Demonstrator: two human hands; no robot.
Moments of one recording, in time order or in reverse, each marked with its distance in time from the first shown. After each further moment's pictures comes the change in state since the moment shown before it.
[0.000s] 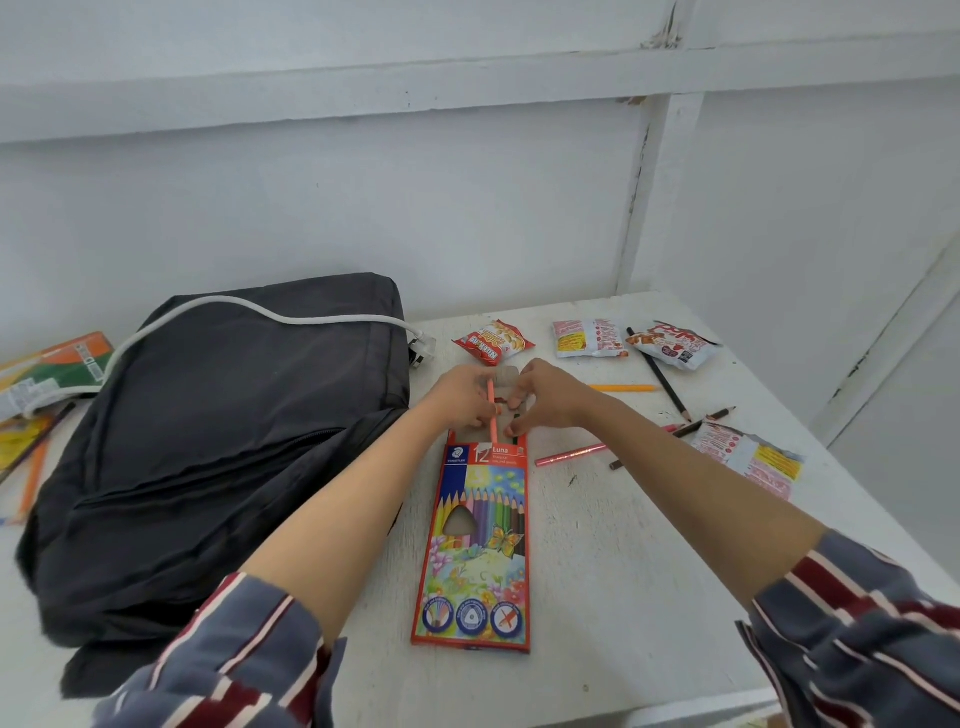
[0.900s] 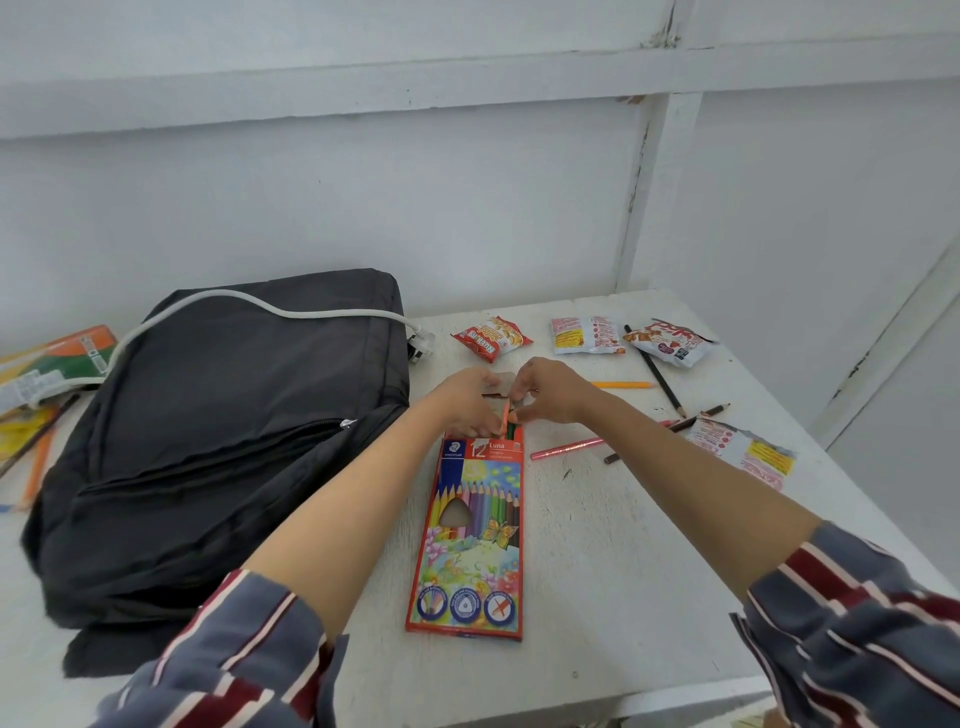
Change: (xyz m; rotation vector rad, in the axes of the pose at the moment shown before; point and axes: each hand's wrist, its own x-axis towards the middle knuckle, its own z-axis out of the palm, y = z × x) left_hand -0.001 0.004 0.009 0.041 -0.135 -0.137; right_hand -0.007 0.002 -0.004 -0.022 0.021 -0.023
